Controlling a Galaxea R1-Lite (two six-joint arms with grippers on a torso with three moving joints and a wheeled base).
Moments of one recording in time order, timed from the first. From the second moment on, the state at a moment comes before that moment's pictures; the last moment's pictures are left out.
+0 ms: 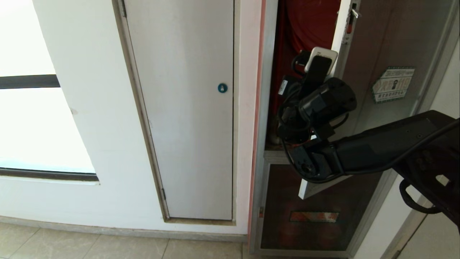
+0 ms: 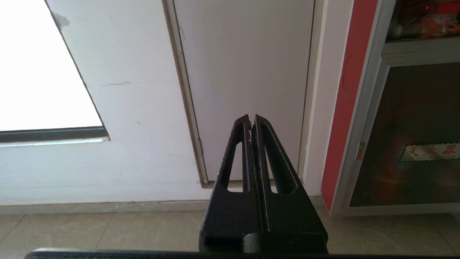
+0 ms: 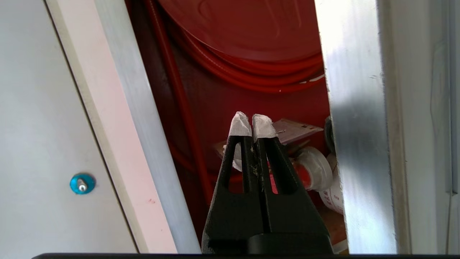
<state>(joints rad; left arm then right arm) -0.02 0.00 0.00 -0.07 -0.04 0.05 0.57 2.20 -1.48 -1.49 -0.90 -0.40</state>
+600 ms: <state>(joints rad) -0.02 0.00 0.00 -0.07 -0.04 0.05 0.52 2.19 -1.48 -1.49 -0.91 -0.39</state>
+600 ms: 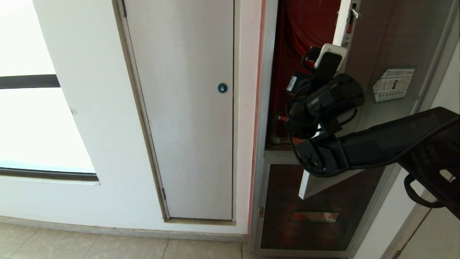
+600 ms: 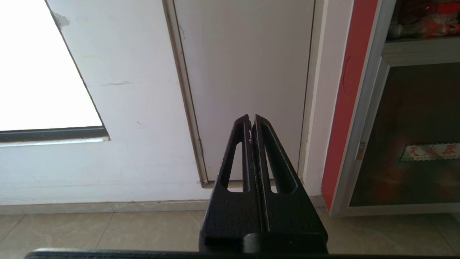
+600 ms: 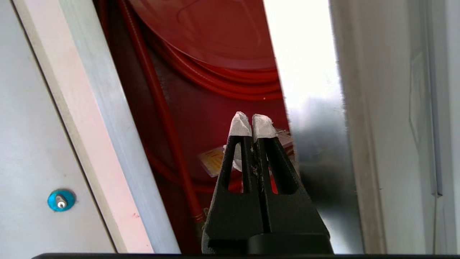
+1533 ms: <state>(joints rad) -0.02 0.00 0.00 -0.07 -0.04 0.05 0.53 2.01 -1.21 -1.52 -0.93 -0.36</state>
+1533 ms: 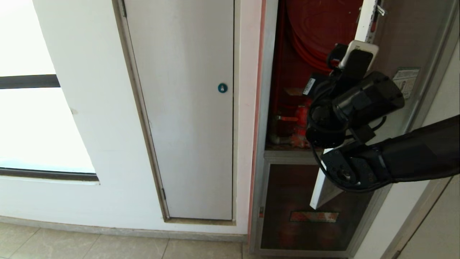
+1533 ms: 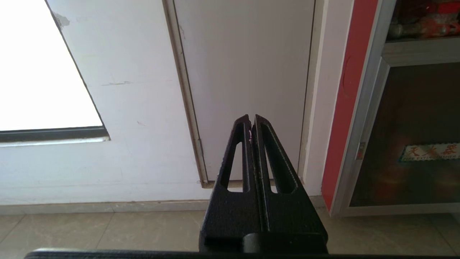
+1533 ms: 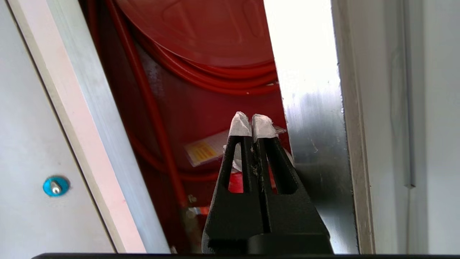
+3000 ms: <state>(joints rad) -0.02 0.00 0.00 -0.07 -0.04 0.05 0.25 1.40 -0.57 -1.52 -0.98 -0.34</state>
